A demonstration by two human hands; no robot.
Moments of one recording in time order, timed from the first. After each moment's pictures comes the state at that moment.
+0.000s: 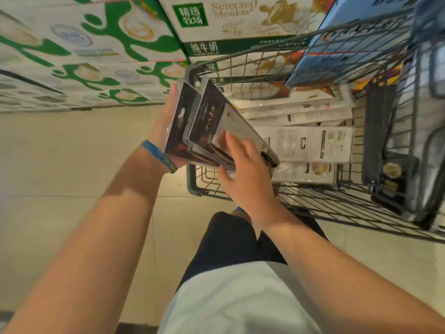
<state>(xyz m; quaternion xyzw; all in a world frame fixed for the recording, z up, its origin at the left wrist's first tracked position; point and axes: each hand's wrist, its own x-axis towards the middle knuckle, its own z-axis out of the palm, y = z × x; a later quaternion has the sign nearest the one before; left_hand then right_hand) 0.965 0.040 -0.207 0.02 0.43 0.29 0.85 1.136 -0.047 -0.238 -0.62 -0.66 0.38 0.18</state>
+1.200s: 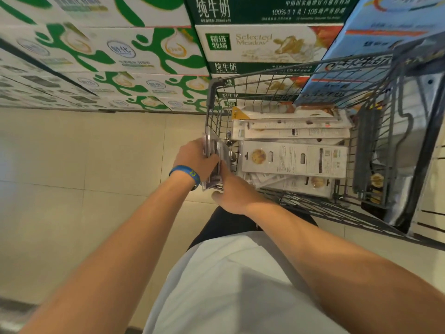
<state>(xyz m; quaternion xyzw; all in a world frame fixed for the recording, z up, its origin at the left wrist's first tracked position) 0.979 -0.026 -0.180 0.54 0.77 0.02 0.33 1.115 -0.073 -0.221 -0.52 -0.63 0.57 -0.04</state>
